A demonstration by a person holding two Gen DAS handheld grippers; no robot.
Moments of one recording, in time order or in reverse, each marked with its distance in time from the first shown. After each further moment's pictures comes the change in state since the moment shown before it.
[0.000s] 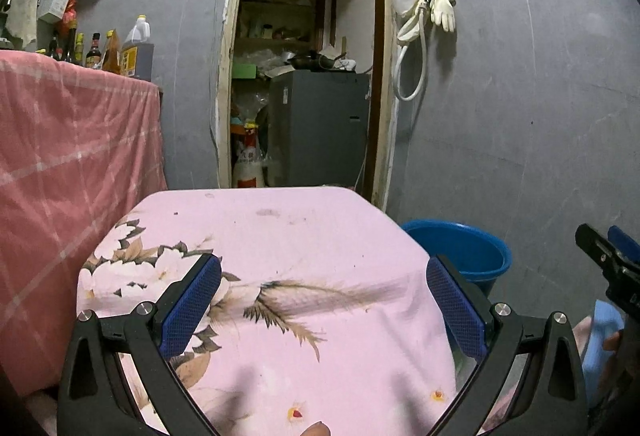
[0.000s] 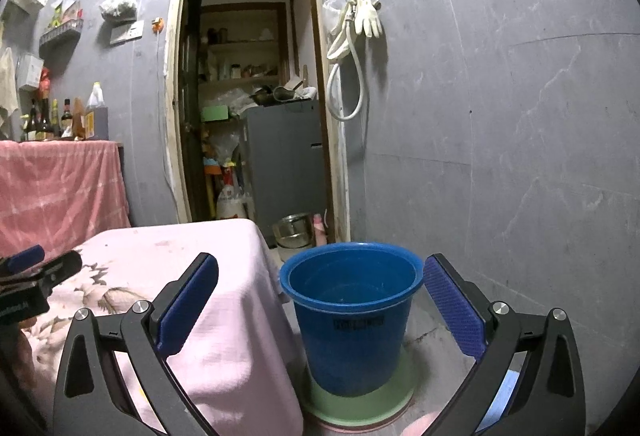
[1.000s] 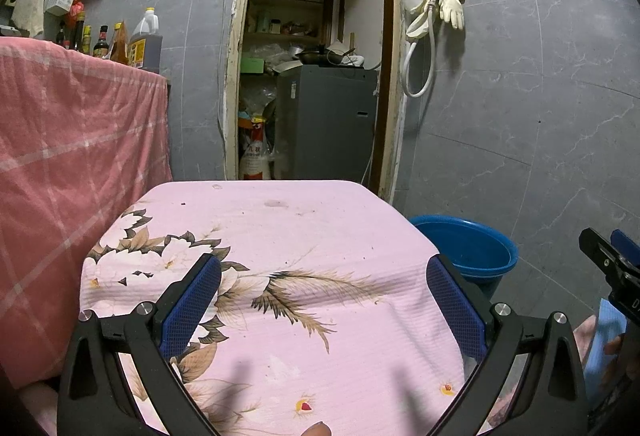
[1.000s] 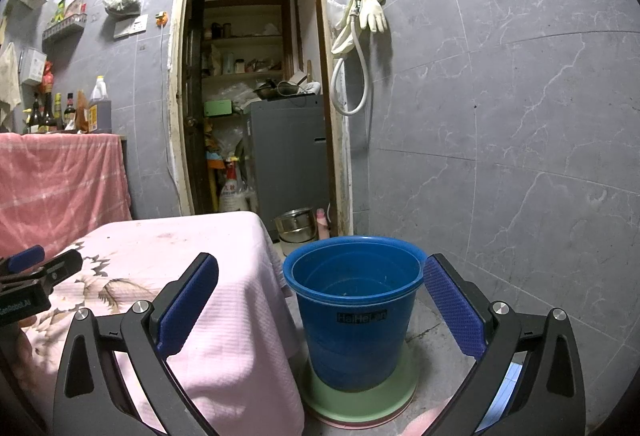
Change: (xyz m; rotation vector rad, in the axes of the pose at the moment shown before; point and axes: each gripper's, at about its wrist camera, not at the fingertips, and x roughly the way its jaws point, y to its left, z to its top) left arm 0.002 0.005 -0.007 -0.023 0.009 0.021; right arm 0.000 0.000 -0.007 -0.009 0.015 0.012
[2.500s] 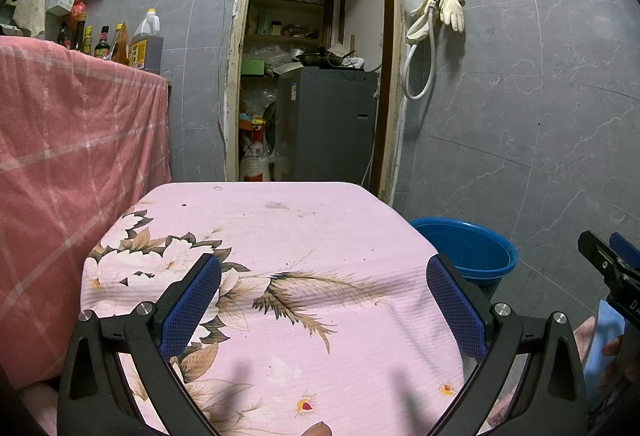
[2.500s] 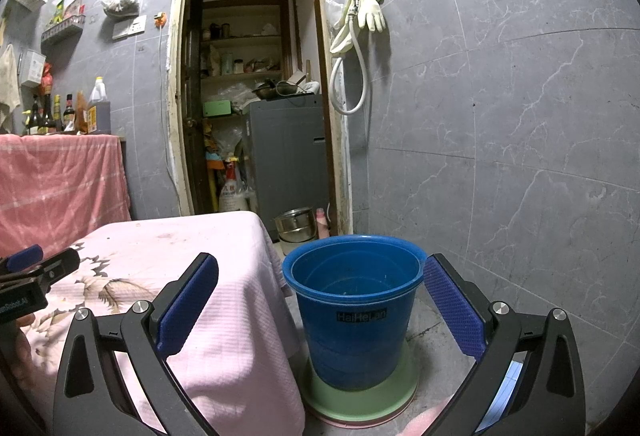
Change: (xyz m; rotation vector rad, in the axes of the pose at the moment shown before) left arm -0.001 0.001 0.000 -0.004 -0.006 0.001; right arm 0.000 -0.001 -0.001 0.002 0.000 0.001
